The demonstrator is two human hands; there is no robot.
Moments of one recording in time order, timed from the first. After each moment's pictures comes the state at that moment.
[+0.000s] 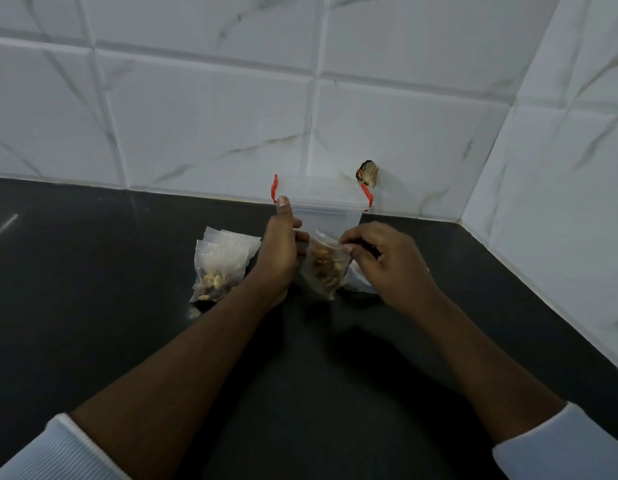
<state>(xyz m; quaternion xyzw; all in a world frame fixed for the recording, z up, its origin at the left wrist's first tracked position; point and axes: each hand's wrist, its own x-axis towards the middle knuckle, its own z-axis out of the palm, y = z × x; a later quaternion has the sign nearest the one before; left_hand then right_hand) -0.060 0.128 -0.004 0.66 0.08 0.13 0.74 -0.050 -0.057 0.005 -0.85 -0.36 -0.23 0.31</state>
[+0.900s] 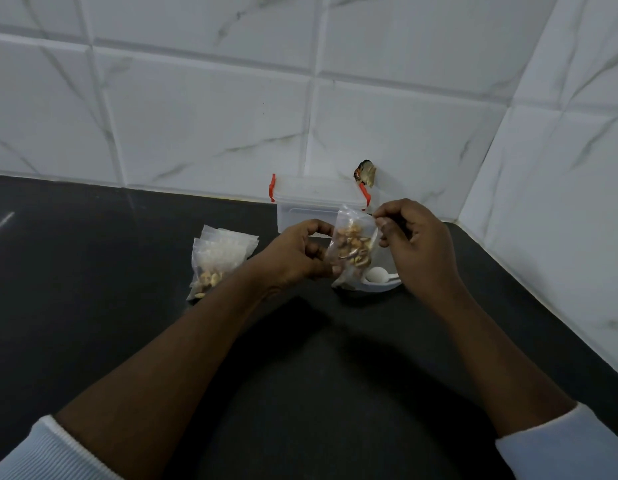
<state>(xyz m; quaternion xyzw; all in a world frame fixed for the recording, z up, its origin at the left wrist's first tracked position) -0.065 0.140 0.000 0.77 -0.13 -0.05 0.62 -0.052 -0.076 0.023 -0.81 -0.27 -0.30 0.43</state>
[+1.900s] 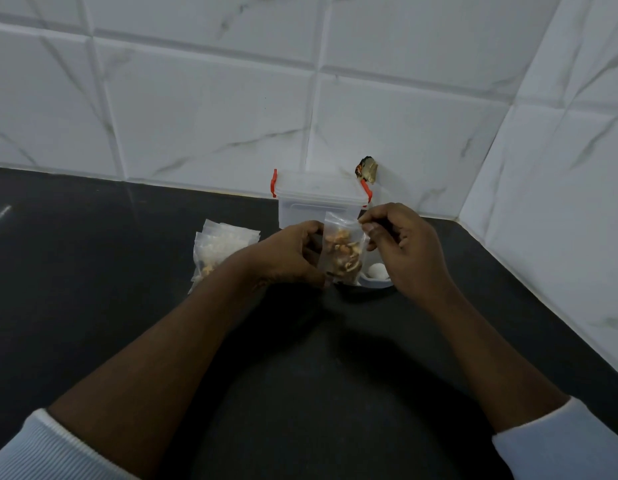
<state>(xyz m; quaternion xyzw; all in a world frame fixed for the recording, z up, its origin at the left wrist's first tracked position) -0.068 0.155 0.009 0.84 -0.14 -0.09 0.52 -0.055 -0.067 0.016 -0.80 -0.32 -0.28 0.41</state>
